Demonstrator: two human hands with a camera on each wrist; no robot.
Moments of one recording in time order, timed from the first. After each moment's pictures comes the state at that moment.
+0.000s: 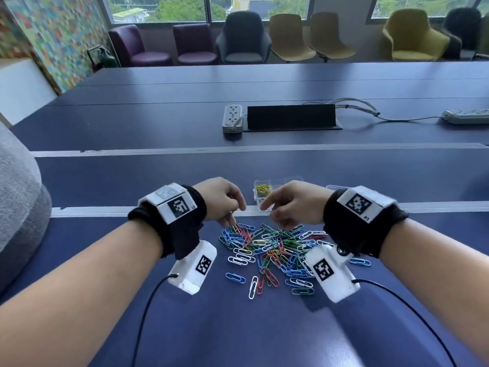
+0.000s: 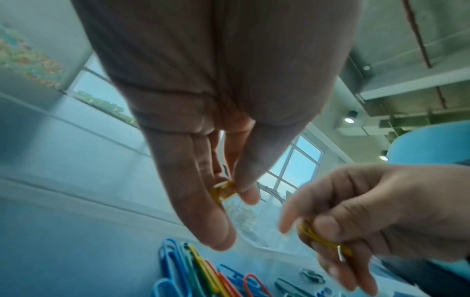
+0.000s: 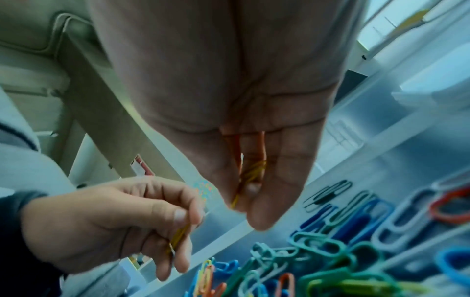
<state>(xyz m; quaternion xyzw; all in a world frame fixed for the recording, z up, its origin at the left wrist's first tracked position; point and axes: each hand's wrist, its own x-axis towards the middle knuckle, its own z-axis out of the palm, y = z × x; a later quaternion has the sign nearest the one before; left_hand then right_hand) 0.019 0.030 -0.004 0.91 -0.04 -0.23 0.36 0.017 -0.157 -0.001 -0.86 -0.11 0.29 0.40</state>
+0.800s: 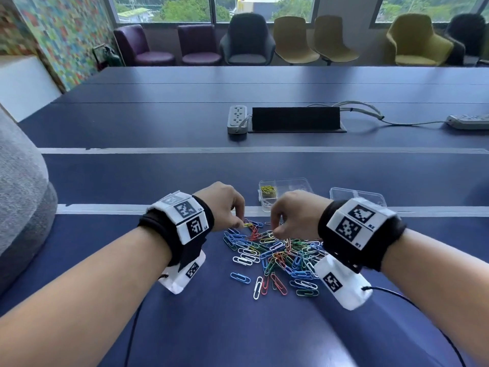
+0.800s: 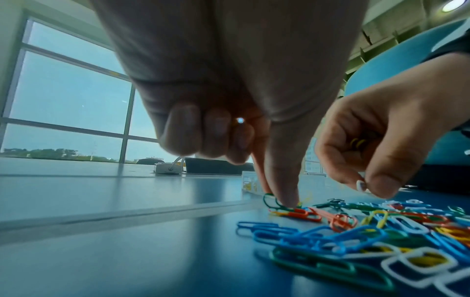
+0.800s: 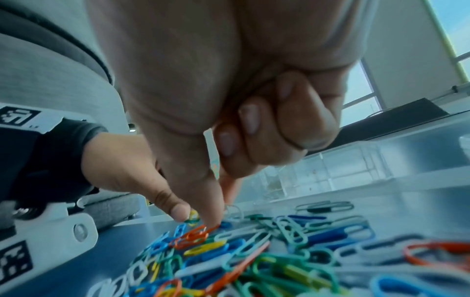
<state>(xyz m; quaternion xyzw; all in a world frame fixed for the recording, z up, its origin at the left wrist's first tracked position) 0.009 0.035 -0.006 0.97 -0.14 -0.14 0.13 0.001 -0.141 0.004 -0.96 -0.20 0.19 0.10</state>
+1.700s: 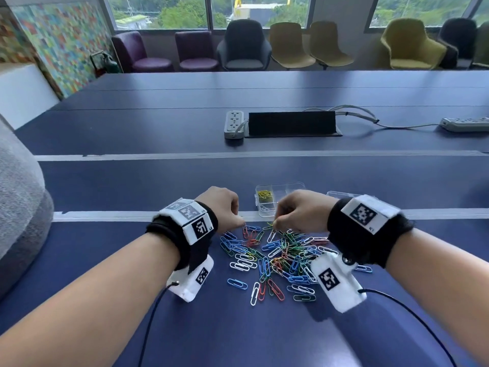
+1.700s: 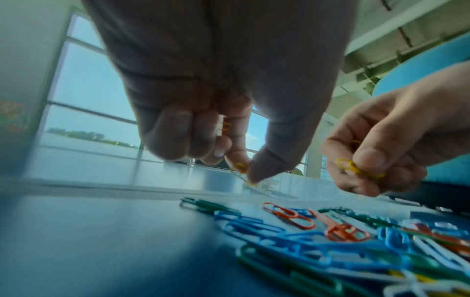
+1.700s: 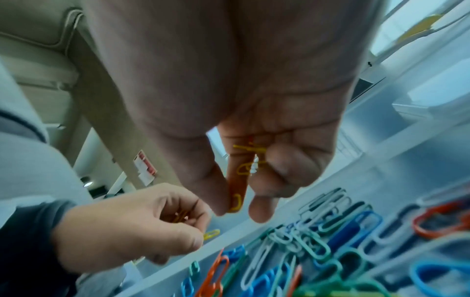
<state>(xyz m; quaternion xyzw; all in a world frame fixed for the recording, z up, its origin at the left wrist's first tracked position) 0.015 0.027 -0.010 0.98 -0.09 -0.11 0.13 0.012 -0.158 0.004 -0.93 -0.14 0.23 0.23</state>
